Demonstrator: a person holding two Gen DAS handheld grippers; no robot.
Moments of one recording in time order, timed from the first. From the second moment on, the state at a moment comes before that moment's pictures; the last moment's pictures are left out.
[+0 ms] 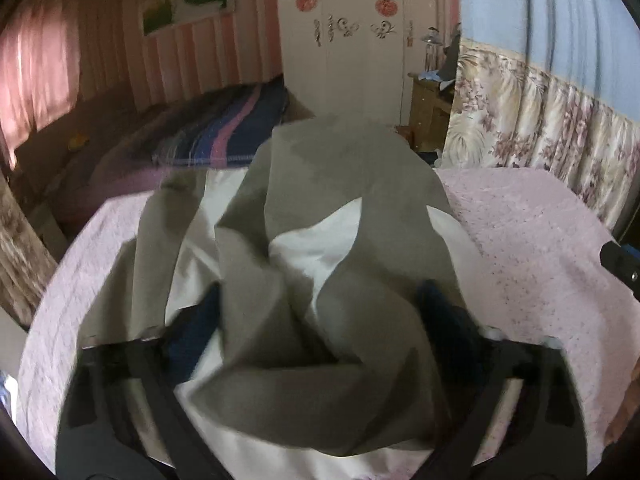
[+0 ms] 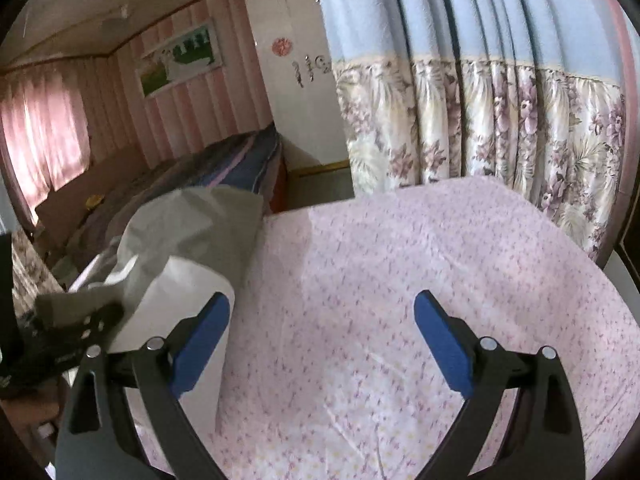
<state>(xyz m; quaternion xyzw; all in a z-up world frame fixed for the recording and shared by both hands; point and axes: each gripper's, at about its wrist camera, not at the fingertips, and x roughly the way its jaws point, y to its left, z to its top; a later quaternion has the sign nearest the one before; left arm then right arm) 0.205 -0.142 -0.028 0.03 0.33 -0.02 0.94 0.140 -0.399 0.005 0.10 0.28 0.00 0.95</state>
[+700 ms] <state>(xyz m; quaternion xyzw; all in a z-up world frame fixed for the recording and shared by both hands) 0.178 0.018 0.004 0.00 0.31 0.04 0.95 0.148 -0.220 0.033 -0.03 0.27 0.14 0.95</state>
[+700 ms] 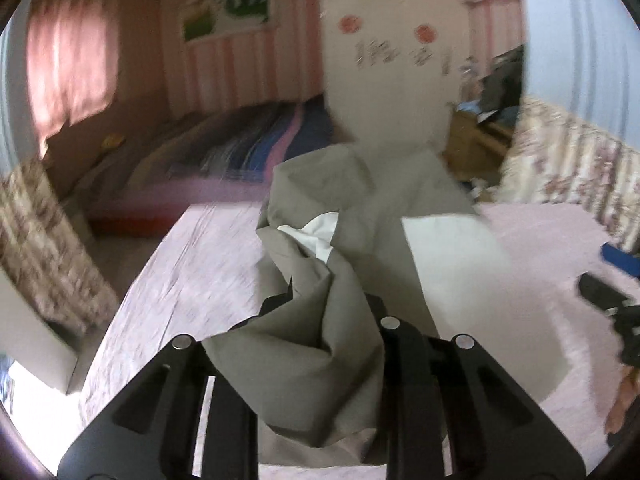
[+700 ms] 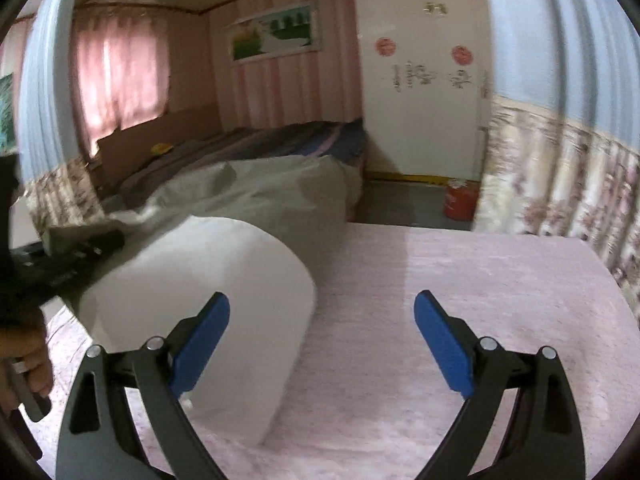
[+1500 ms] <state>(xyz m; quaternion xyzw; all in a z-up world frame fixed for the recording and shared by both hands) 0.162 0.077 -0.019 -0.03 0.32 0.08 0.94 0.155 -0.176 0.026 -0.10 0.29 0.13 0.94</state>
